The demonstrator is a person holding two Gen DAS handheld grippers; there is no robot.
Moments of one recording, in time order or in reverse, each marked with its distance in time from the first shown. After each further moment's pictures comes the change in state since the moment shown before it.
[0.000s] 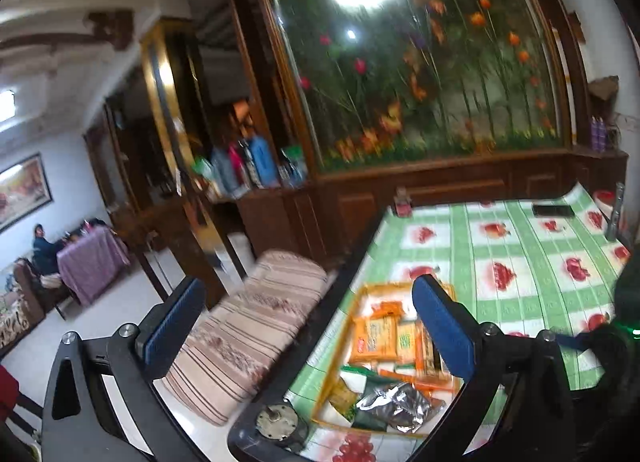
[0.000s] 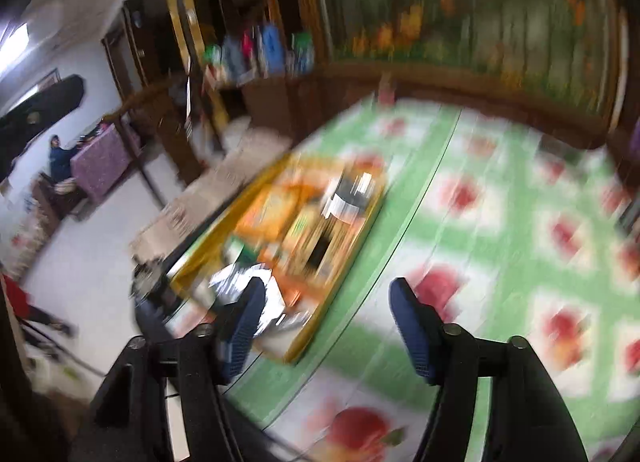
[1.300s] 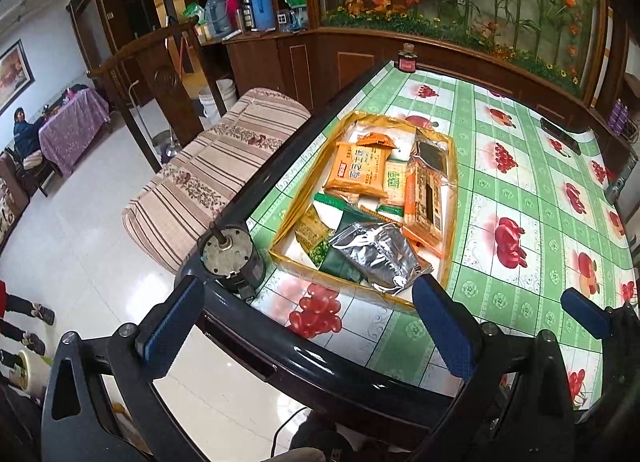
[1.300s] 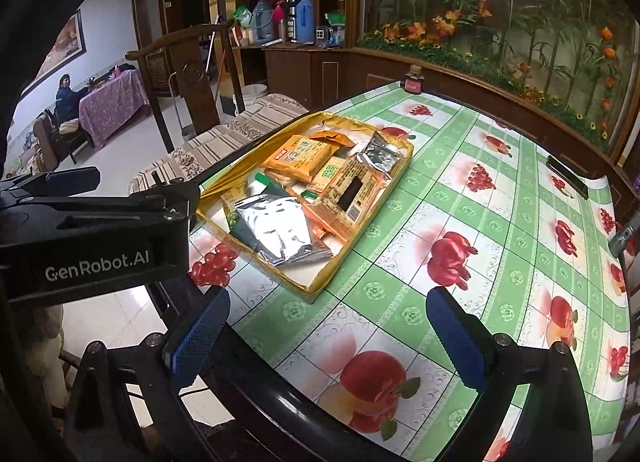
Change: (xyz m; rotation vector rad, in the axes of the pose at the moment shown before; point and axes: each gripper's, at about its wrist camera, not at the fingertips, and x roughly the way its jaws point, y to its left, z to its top) left arm 0.044 -0.006 -0.089 -0.140 0.574 -0.090; right arm 0.004 0.045 -0.054 -0.140 0.148 0.024
